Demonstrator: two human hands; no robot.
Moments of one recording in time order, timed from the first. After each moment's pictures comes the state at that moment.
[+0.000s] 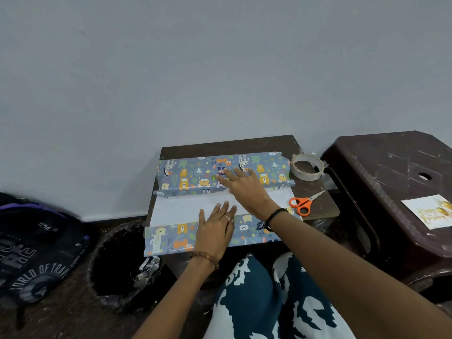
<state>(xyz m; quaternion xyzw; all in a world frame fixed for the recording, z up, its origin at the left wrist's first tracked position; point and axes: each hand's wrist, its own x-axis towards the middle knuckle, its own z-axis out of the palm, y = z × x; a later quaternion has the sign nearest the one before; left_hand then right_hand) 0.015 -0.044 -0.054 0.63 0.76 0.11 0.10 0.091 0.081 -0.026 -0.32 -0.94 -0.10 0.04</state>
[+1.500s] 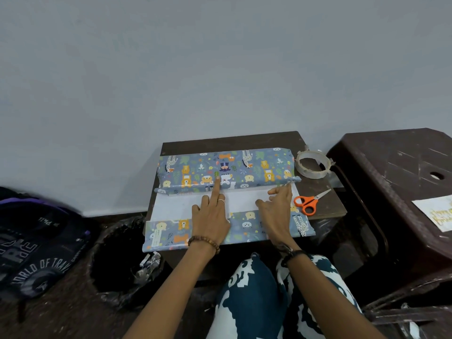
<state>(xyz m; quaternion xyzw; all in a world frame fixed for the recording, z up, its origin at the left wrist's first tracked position) 0.009 -0.030 -0.029 0.61 0.79 0.02 0.01 0.133 0.040 -0.059 -0.58 -0.60 0.36 0.41</state>
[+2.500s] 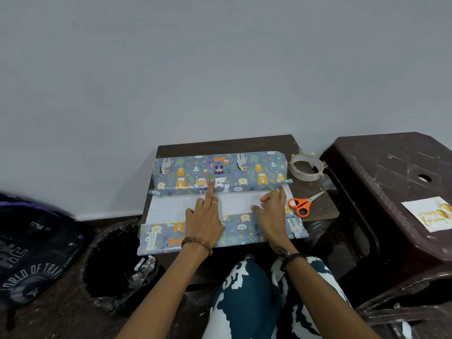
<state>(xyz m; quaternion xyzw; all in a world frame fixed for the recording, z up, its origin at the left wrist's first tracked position) 0.004 -0.029 -0.033 0.60 0.80 0.03 0.02 0.139 0.044 -0.065 -0.56 -0.65 0.36 0.37</state>
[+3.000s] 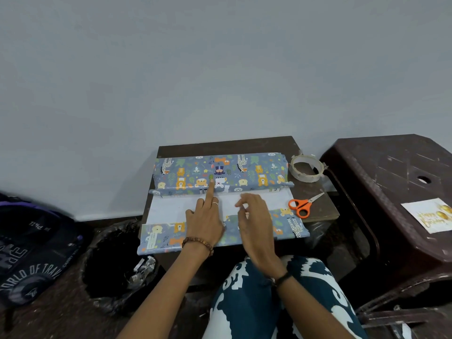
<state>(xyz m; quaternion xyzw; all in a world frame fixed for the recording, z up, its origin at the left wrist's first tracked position) 0.005 -0.029 -0.031 0.60 0.80 0.03 0.03 0.118 -0.012 -0.035 -0.47 -0.74 0.22 0.42</state>
